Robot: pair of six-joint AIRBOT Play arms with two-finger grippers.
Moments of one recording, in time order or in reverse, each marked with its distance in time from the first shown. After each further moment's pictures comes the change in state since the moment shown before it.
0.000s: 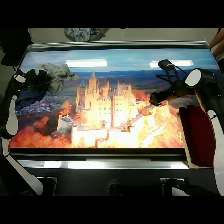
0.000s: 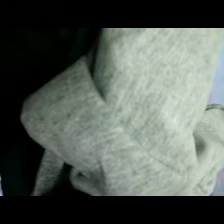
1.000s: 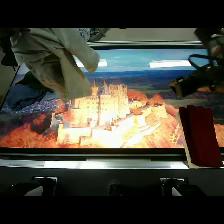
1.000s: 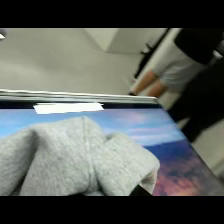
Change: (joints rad) left arm -0.349 0.887 -0.002 -0.076 -0.298 0.468; right arm 0.000 0.389 0.090 -0.116 0.034 0.002
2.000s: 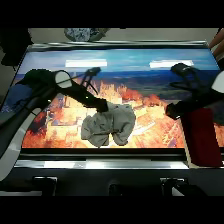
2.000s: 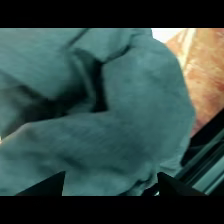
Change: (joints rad) left arm -0.362 -0.325 -0.343 0.208 -0.269 0.034; right arm 0.000 -0.143 -0.101 -0.043 0.317 -0.034
